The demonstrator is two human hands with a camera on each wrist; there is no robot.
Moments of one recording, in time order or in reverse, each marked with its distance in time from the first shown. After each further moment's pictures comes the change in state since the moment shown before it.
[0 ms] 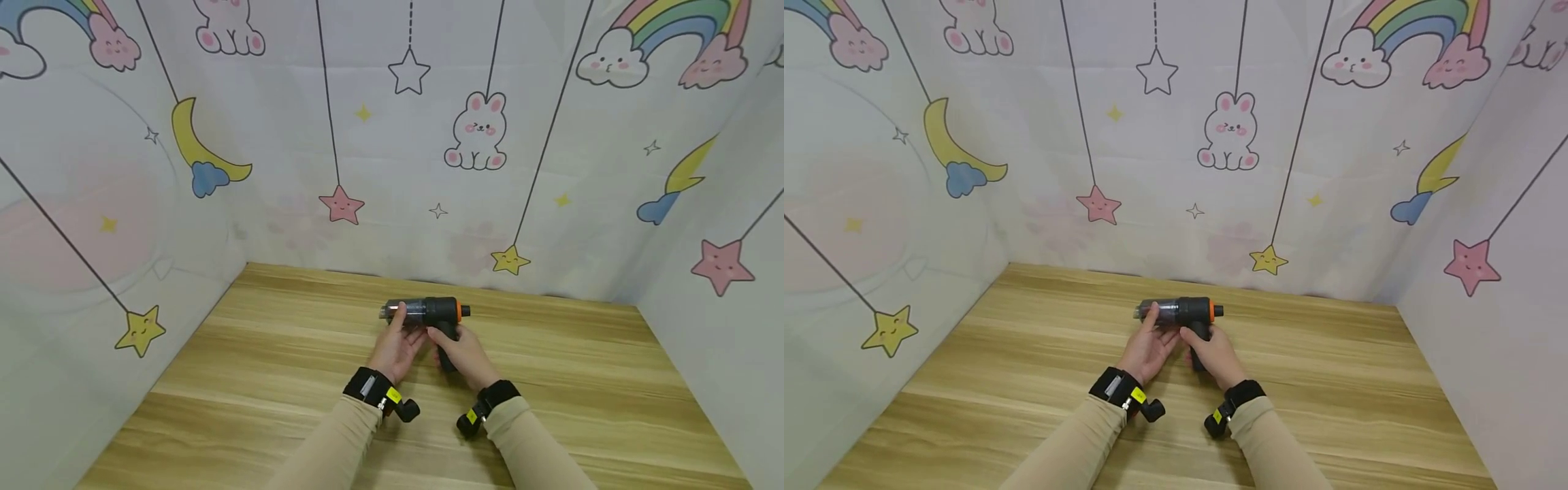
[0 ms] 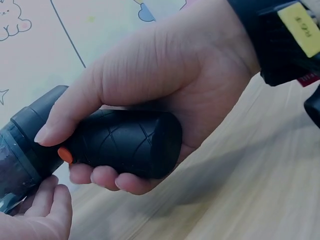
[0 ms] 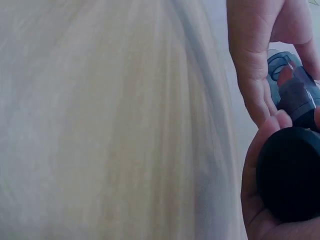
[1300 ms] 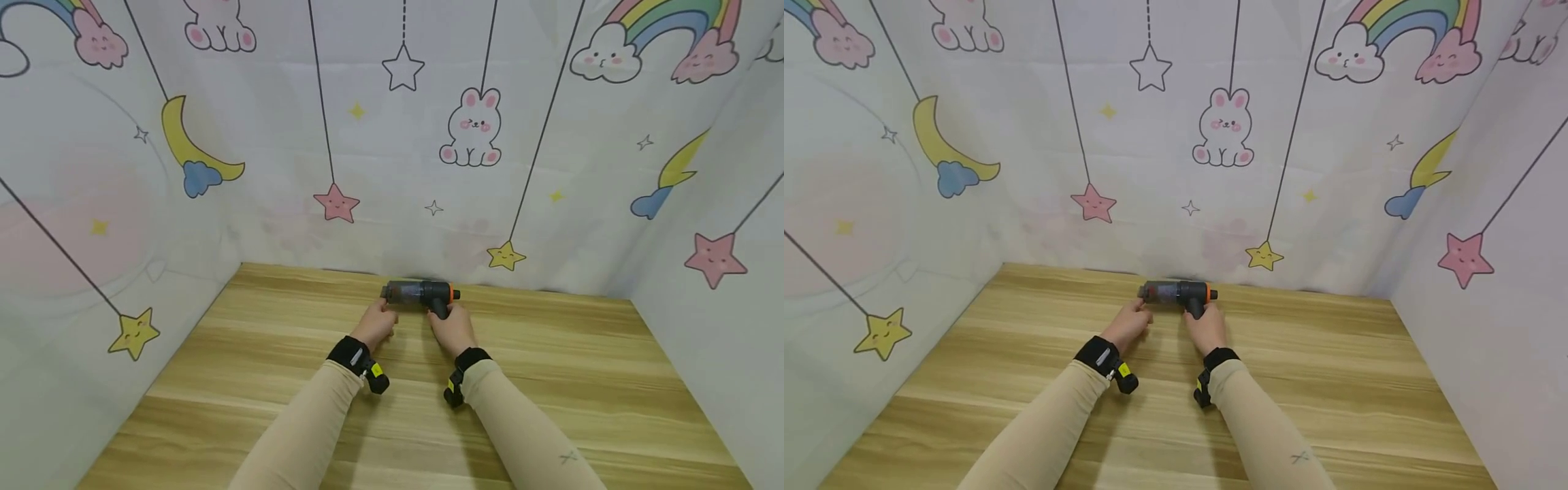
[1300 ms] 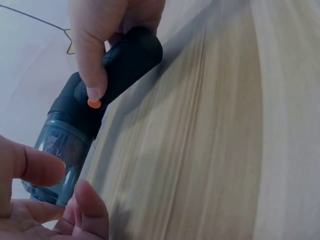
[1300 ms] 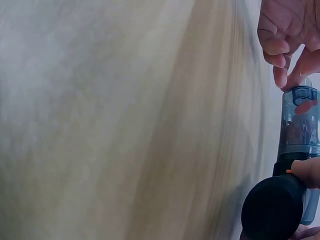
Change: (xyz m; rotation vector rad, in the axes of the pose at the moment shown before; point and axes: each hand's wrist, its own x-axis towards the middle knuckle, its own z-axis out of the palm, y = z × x) left_hand 0.033 0.047 -0.024 1.111 0.063 0.036; right_hand 0.037 -0.018 0.011 -0.461 0.327 -0.062
